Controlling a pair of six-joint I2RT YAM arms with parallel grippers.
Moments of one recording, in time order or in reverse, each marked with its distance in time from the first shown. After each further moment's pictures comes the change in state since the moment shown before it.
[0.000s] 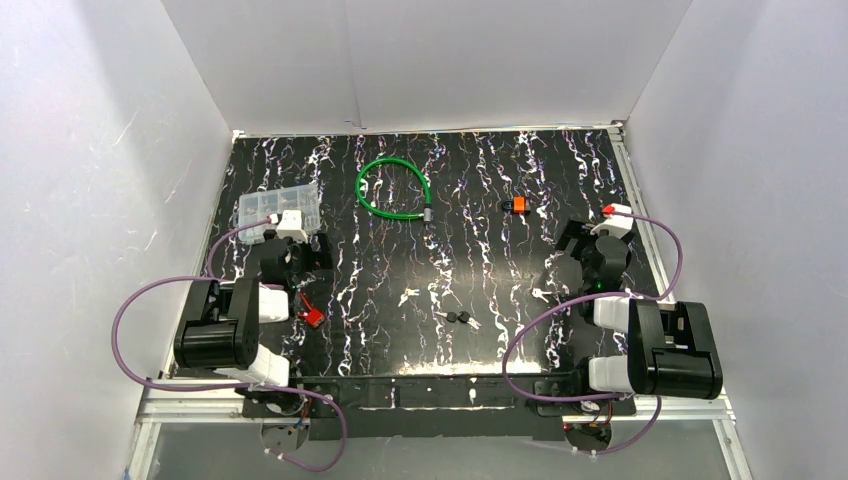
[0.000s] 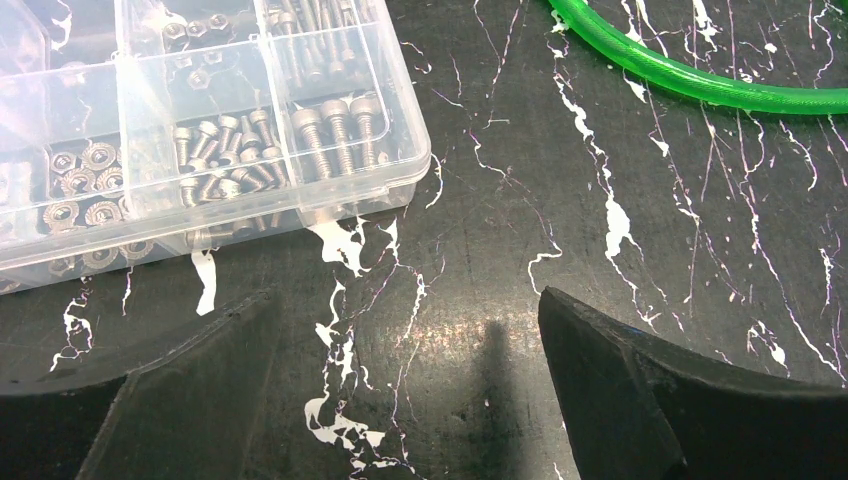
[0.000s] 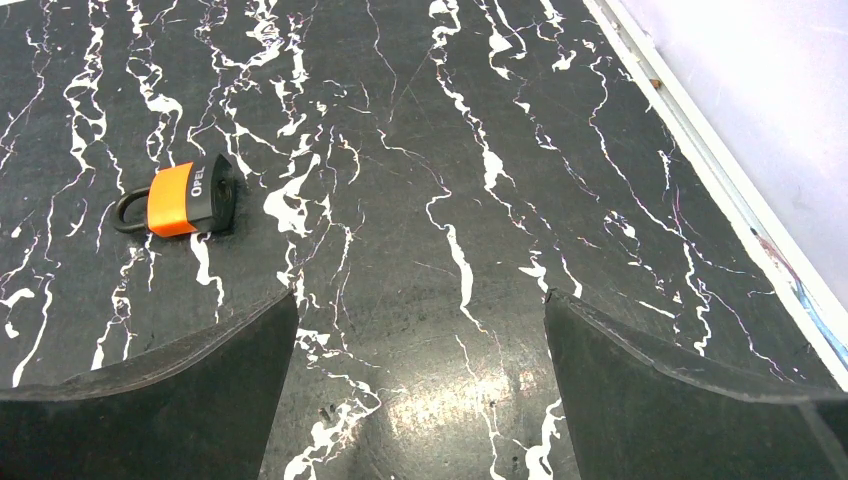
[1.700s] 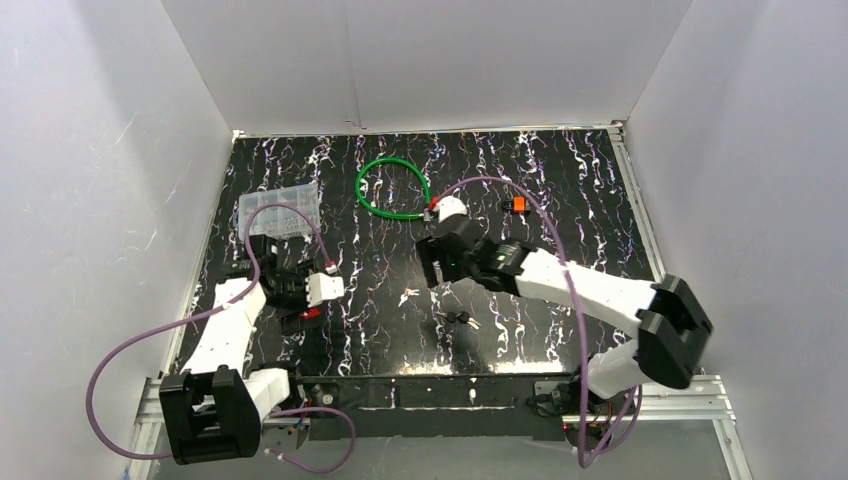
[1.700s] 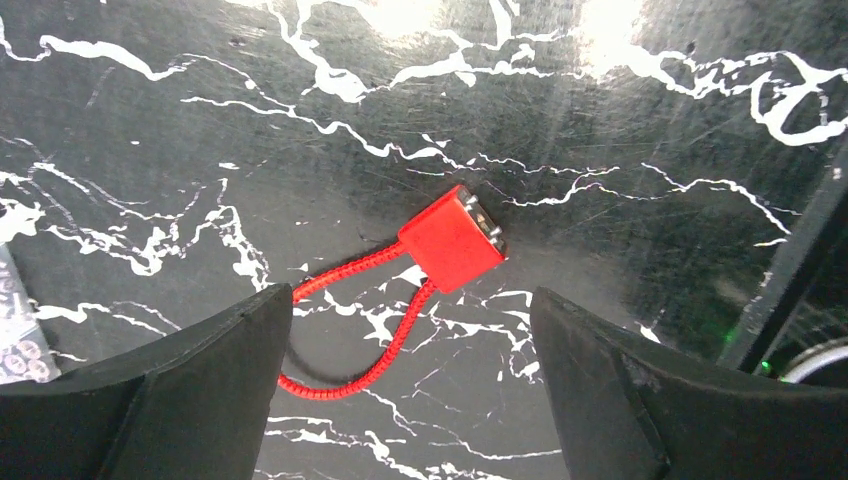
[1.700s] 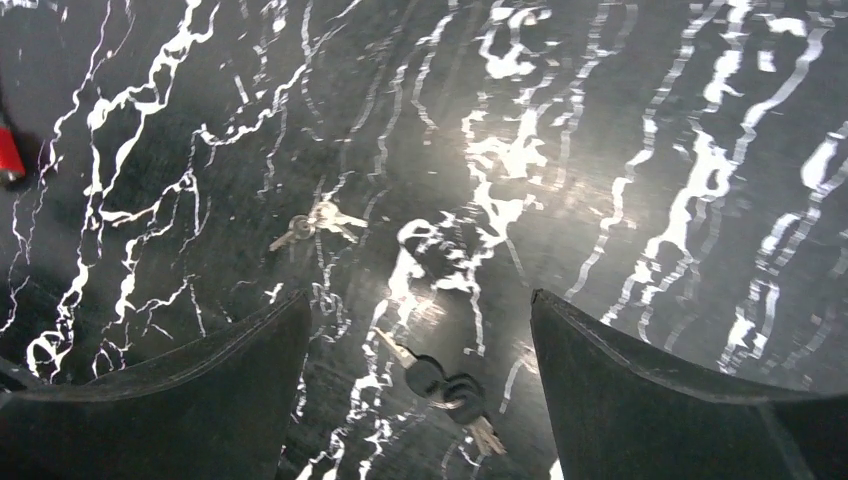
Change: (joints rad) left arm 0.058 -0.442 0.414 -1.896 0.323 1.510; right arm 0.997 0.058 0.780 -1.298 0.138 0.302
